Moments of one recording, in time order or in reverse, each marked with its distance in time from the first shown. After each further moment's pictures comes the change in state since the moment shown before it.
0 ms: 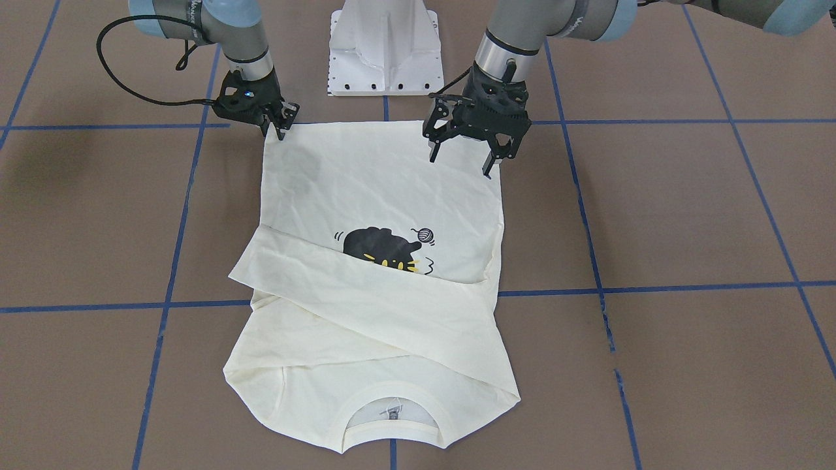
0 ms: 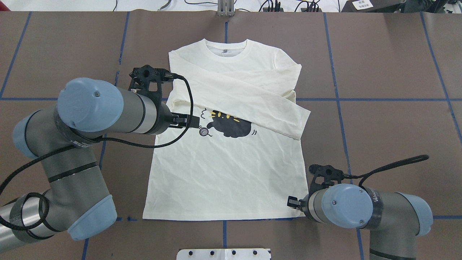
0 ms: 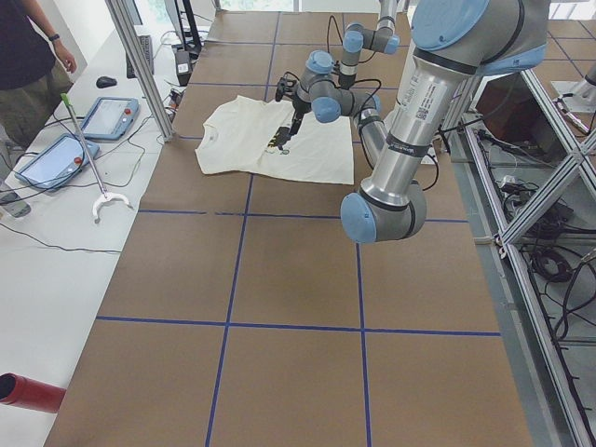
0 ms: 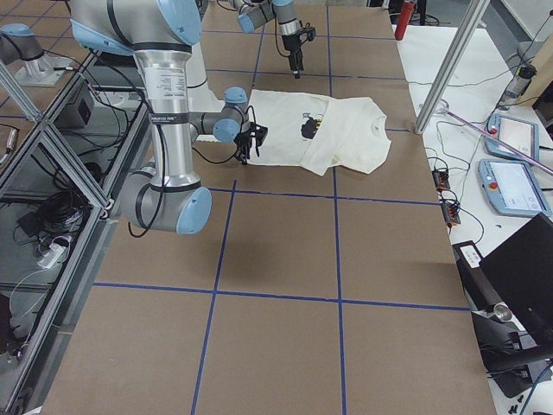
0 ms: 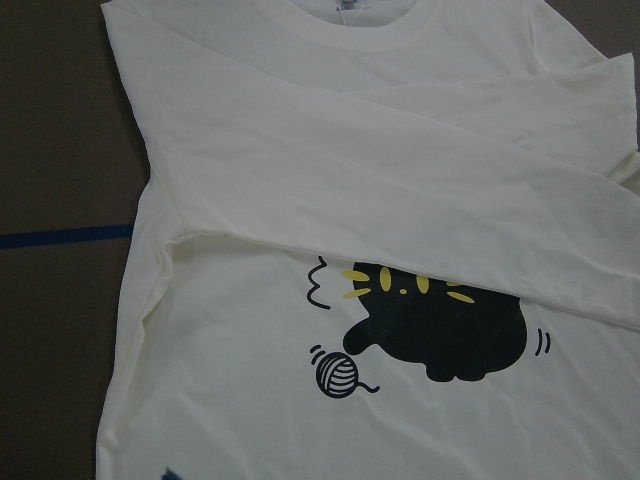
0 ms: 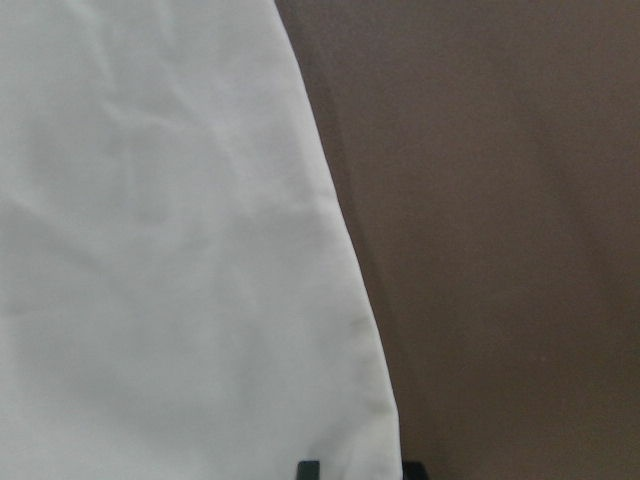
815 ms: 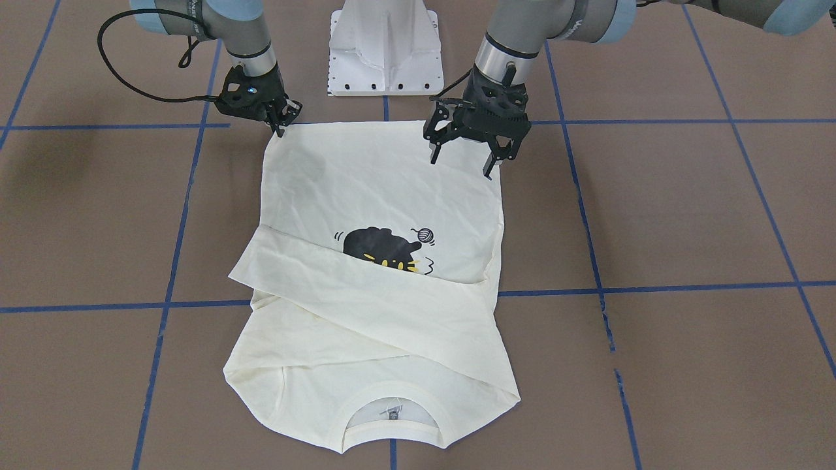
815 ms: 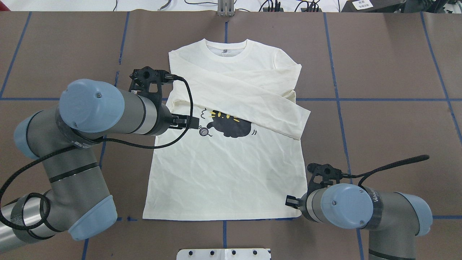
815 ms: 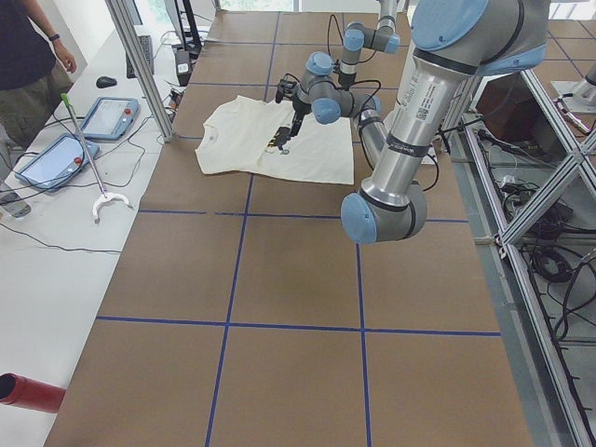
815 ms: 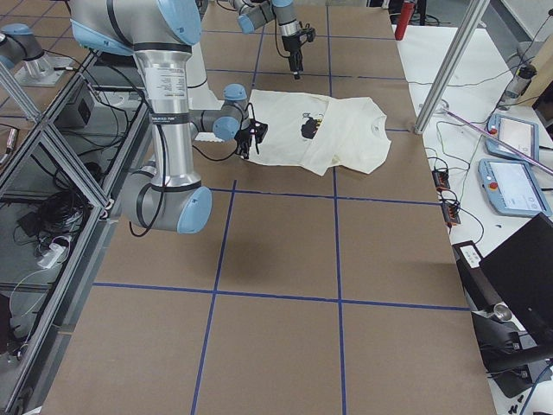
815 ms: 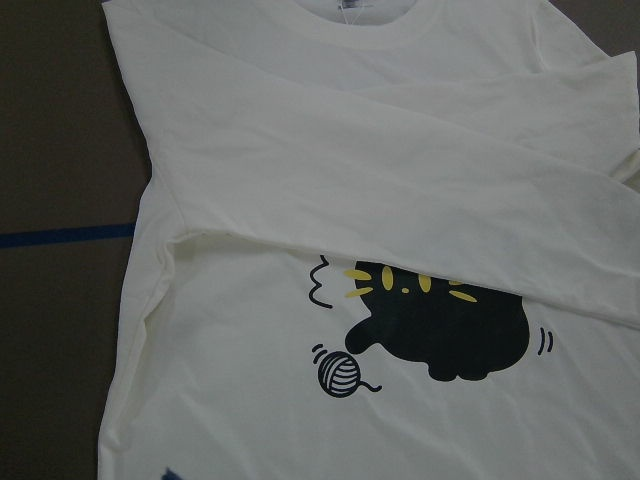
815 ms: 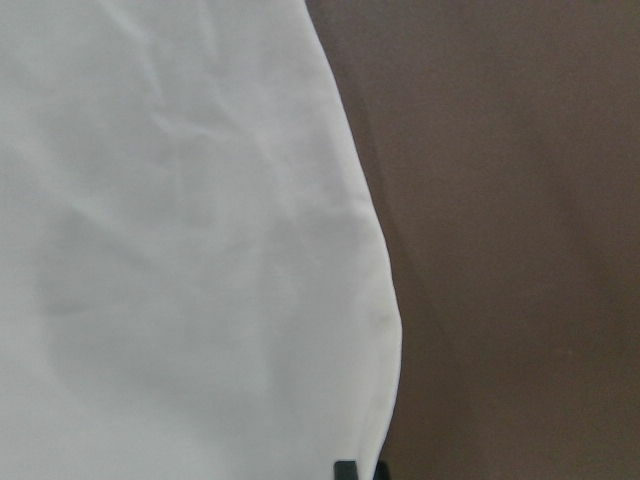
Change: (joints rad) left arm 0.010 0.009 0.008 -0.003 -0.003 -0.035; right arm 0.004 0.025 0.015 0.002 -0.012 0.011
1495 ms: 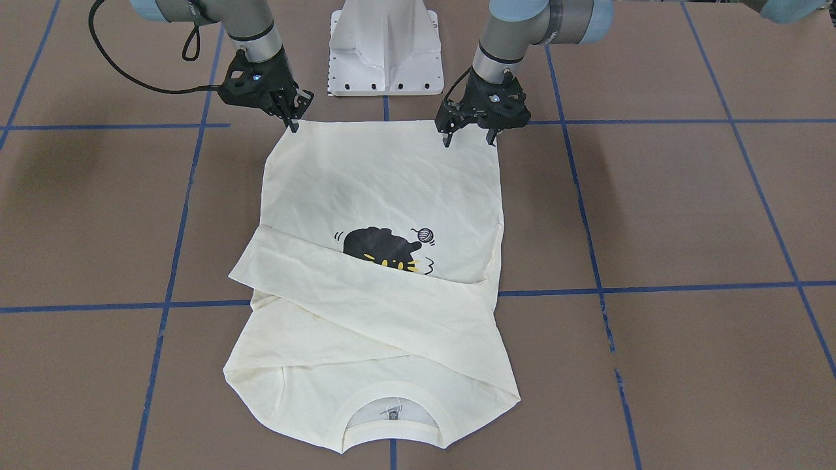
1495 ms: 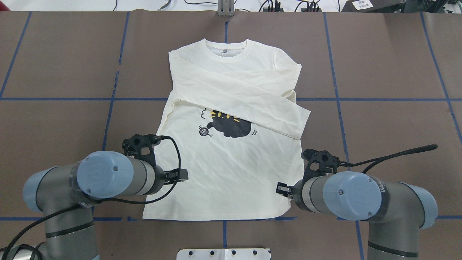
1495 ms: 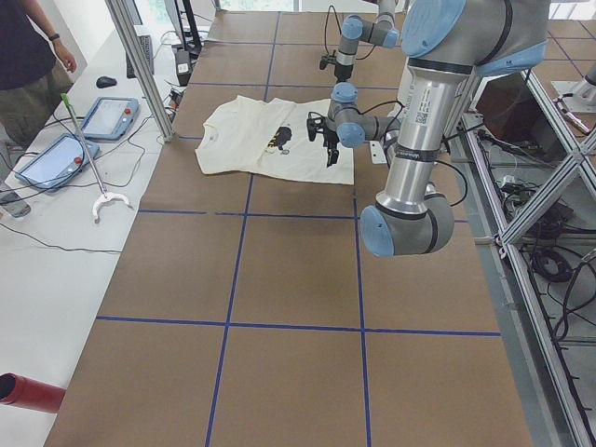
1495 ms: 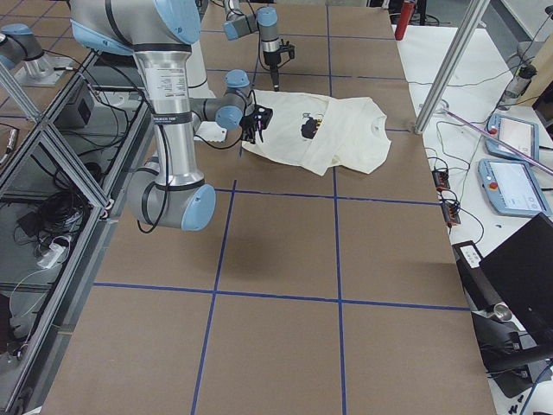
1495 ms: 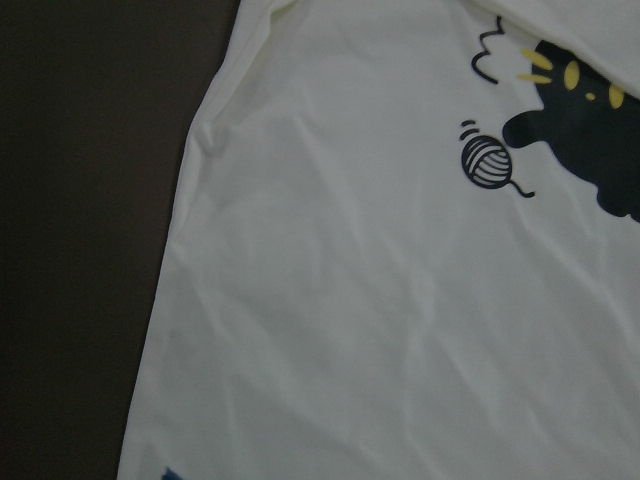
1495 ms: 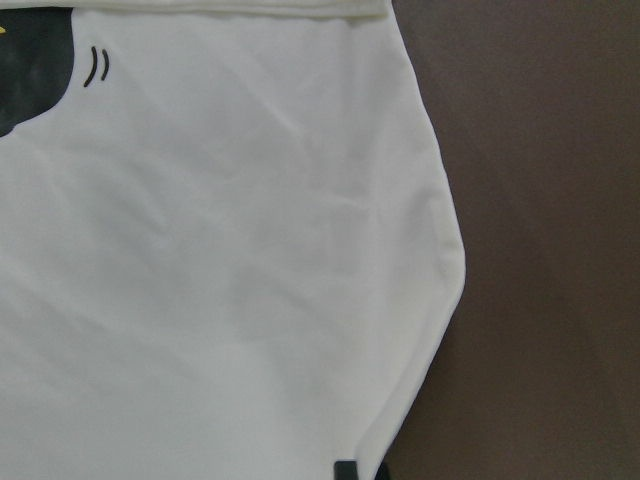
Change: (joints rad) left arm 0.219 0.166 -0.020 0.004 0.055 -0.387; right arm 0.041 0.034 0.056 0.003 -0.005 0.002
